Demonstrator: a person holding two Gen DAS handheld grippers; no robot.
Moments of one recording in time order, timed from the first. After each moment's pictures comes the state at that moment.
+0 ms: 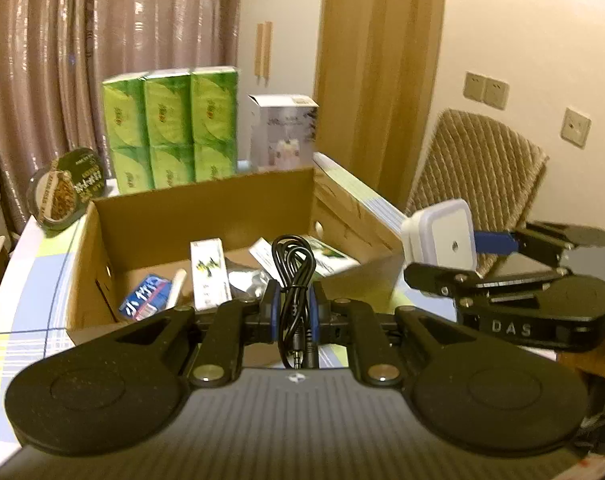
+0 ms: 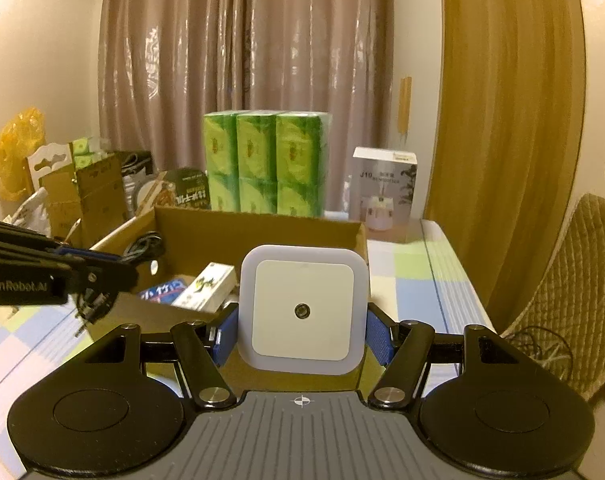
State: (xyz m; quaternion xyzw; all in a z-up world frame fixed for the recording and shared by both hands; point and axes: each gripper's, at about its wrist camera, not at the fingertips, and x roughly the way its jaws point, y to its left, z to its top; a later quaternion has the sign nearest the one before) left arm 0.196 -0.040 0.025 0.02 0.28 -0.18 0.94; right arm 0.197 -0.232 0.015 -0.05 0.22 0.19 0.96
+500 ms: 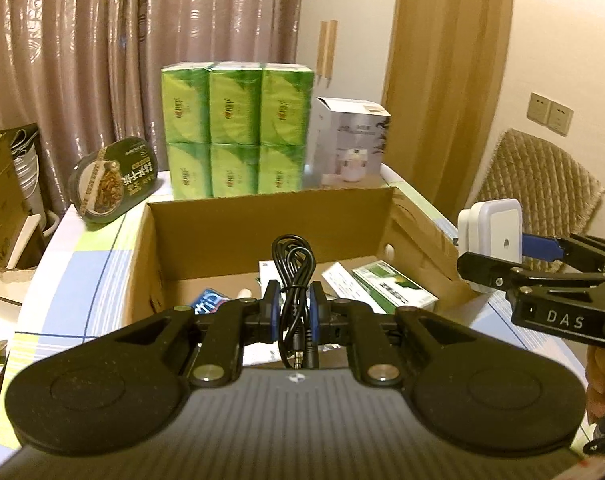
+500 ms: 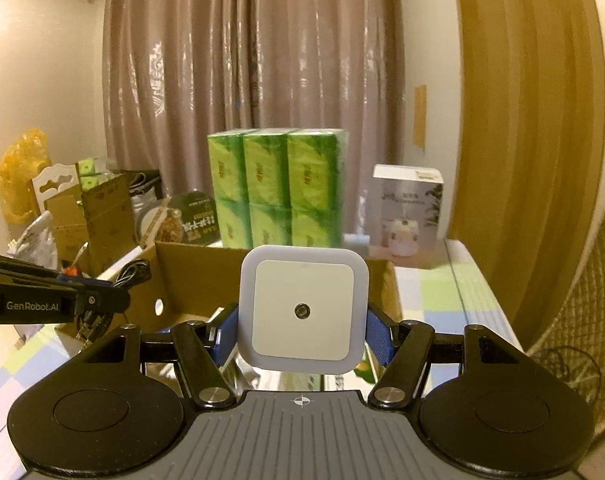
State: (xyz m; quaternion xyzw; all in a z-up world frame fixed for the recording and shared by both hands) left arm 0.251 -0.004 0.027 -0.01 0.29 -0.11 0.95; right arm 0.254 -0.205 0.021 -0.03 0.21 0.21 0.95
